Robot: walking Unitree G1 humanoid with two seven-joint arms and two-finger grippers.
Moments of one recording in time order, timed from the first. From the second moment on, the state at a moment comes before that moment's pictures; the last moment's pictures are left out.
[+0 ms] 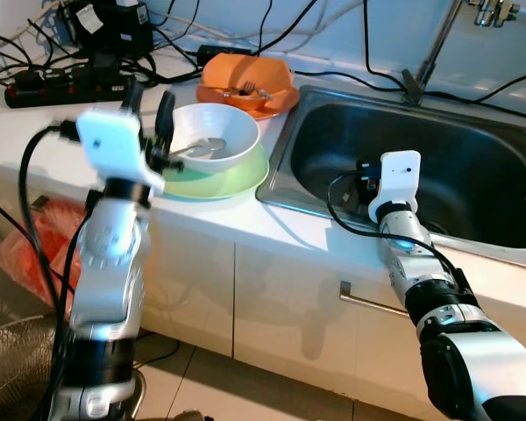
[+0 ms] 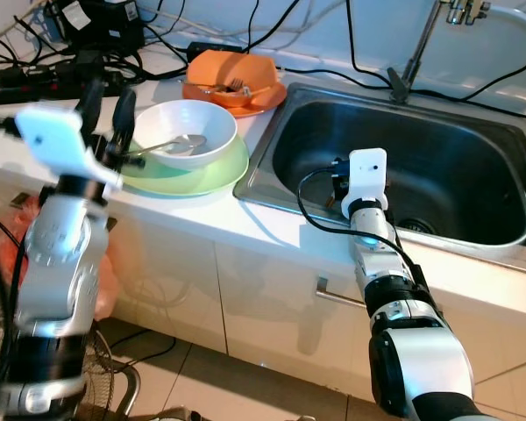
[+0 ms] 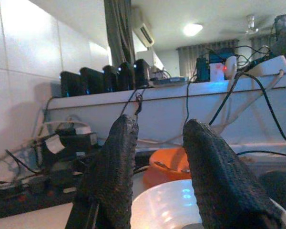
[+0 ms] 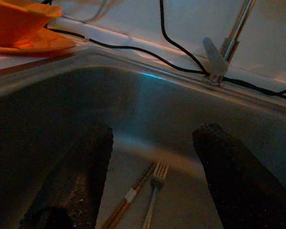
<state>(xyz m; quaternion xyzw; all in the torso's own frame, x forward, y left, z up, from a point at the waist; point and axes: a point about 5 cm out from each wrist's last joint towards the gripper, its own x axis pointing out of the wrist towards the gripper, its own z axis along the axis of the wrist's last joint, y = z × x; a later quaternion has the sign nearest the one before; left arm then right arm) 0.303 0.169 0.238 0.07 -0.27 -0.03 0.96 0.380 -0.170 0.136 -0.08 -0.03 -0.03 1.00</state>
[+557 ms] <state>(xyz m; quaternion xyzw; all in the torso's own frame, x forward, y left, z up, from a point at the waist) 0.285 0.177 0.205 0.06 -0.21 -0.02 0.98 0.380 -0.169 0.137 -0.08 -0.03 -0.03 1.00</state>
